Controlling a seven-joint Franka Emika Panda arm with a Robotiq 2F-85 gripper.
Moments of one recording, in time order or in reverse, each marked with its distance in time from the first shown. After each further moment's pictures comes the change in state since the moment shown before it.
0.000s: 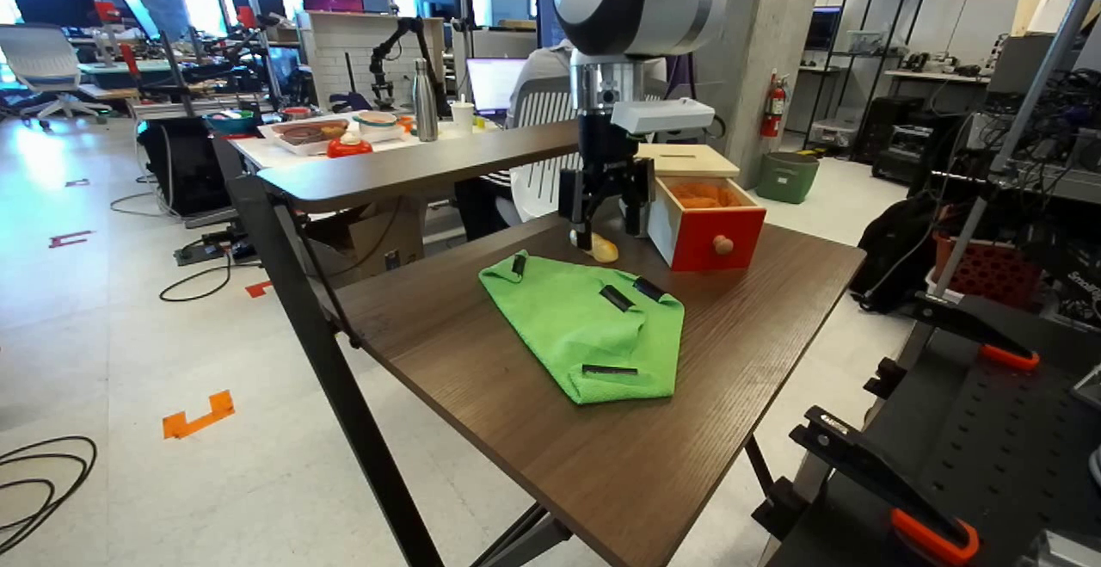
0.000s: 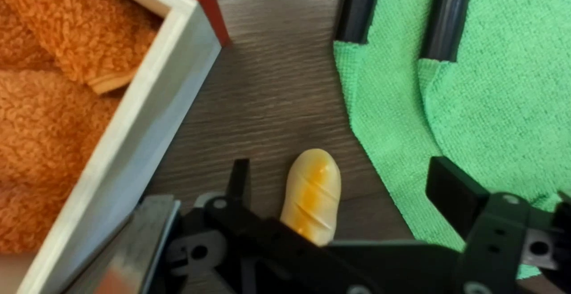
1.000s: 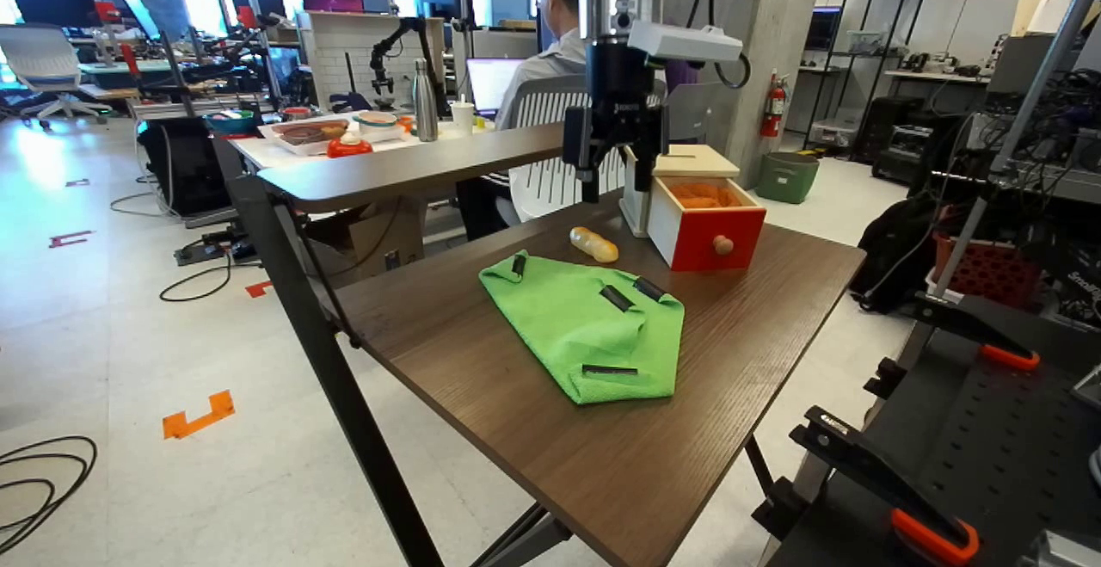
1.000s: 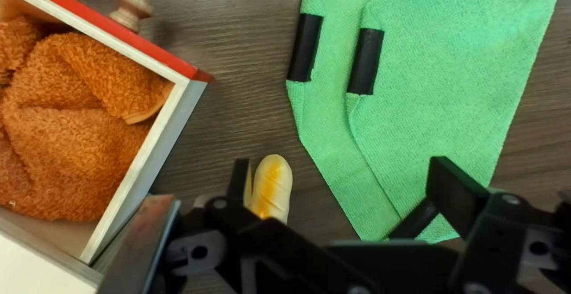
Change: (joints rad) arm 0.009 -0.226 0.018 -0.204 0.009 0.003 0.007
